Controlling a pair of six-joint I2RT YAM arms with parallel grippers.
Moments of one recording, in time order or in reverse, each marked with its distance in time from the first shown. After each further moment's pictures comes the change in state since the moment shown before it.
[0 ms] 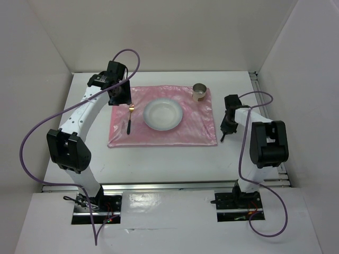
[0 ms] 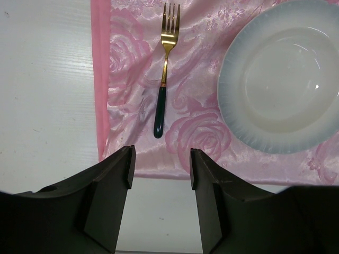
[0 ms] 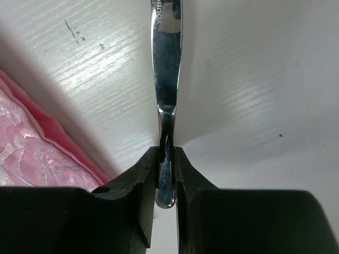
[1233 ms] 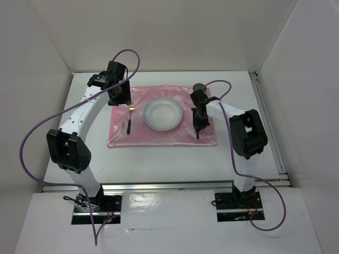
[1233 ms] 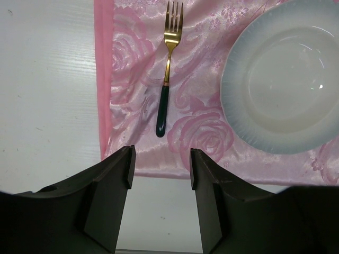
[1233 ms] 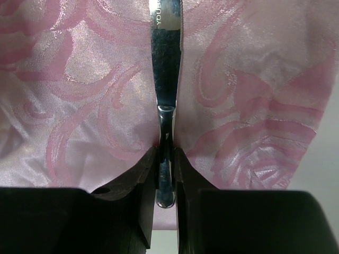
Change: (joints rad) left arm 0.000 0.000 0.000 -0.007 -0.010 0.000; right arm 0.341 0.201 0.291 -0.119 -0.086 -0.106
